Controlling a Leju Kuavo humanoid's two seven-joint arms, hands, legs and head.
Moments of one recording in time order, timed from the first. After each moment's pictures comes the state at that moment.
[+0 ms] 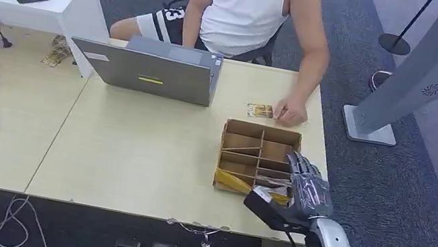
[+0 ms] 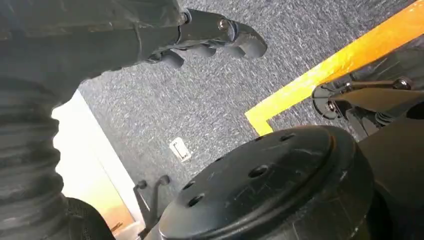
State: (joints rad) left arm -0.13 0.11 -1.10 -0.22 0.75 -0.17 0.17; right arm -0.34 -0.41 0.71 -1.36 0.84 -0.09 0.24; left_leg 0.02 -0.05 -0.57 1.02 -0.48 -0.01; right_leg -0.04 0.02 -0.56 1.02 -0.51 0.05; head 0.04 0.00
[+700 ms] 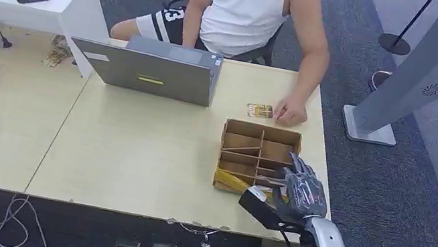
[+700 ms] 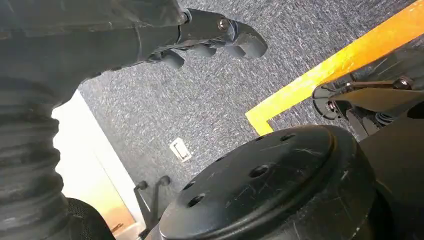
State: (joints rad) left arm -0.13 0.11 -1.10 -0.22 0.74 -0.17 0.17; right arm -0.35 -0.39 0.73 -1.34 0.83 -0.09 0.25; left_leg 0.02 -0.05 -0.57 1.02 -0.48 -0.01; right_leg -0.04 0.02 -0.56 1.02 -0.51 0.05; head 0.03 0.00
